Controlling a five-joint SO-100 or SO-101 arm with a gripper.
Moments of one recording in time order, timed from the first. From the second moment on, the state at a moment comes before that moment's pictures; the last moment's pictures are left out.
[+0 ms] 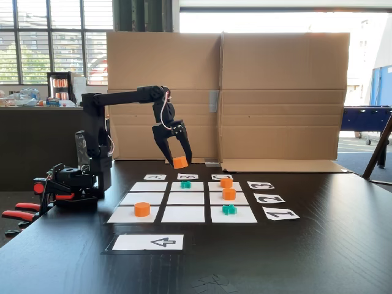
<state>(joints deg) 5.6 90.2 84.6 89.7 82.4</state>
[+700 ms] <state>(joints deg) -1.2 65.1 77.7 89.2 84.2</state>
